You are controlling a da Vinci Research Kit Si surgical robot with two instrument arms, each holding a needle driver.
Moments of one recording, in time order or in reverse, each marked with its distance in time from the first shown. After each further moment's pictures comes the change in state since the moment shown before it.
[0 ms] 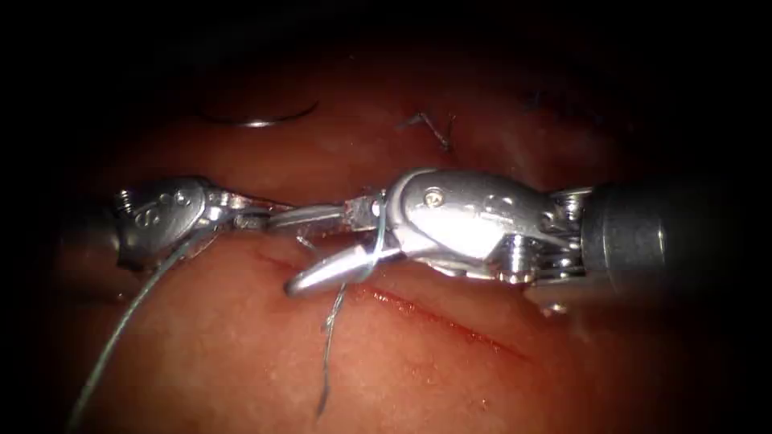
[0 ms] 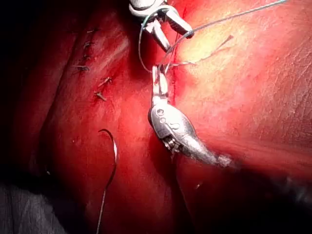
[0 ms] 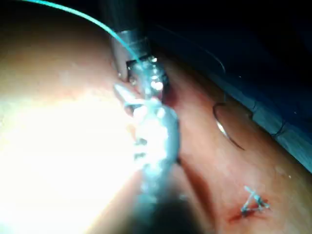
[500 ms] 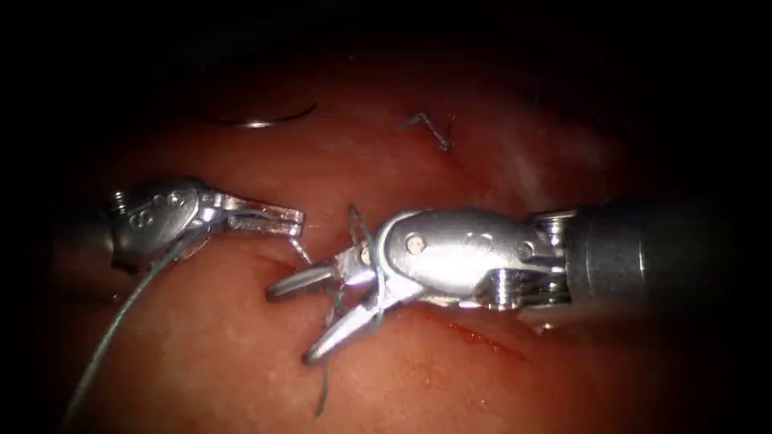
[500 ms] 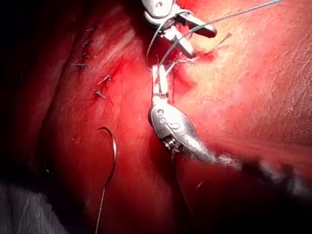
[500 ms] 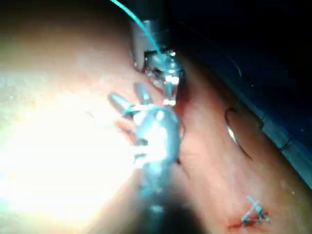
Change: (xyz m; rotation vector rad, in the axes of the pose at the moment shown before) right arm -0.003 -0.002 0.002 0.215 -0.132 -0.064; left arm 0.000 0.000 -0.001 -0.004 -0.003 -0.003
